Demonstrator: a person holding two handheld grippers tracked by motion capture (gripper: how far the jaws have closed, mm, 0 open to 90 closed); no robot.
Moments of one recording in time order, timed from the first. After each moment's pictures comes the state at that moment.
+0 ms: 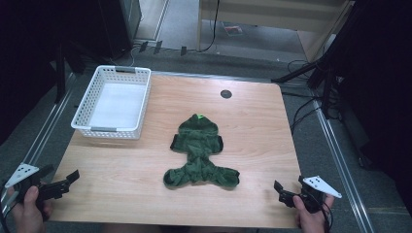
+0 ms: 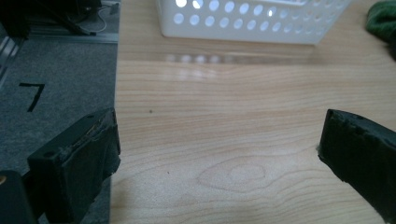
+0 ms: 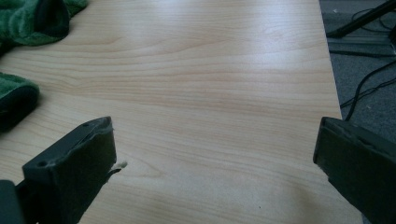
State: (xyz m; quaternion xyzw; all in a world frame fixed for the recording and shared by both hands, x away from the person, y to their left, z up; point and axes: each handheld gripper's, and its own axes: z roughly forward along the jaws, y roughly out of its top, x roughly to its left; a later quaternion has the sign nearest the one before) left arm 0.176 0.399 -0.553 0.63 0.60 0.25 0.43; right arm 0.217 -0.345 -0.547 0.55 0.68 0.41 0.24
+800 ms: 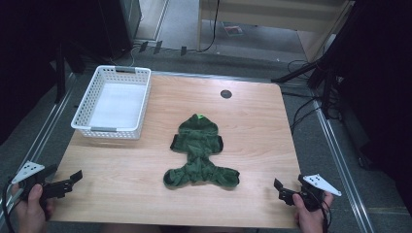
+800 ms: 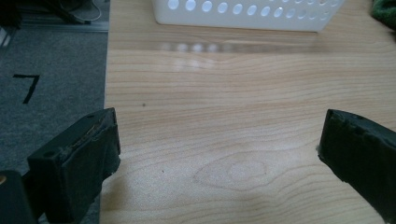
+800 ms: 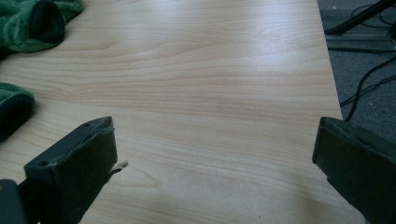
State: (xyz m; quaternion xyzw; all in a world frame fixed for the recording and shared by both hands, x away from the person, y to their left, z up) left arm 0.182 0.398 -0.555 0.64 0.60 0.23 0.42; right arm 0.222 -0.346 -0.548 0.56 0.68 0.42 0.24
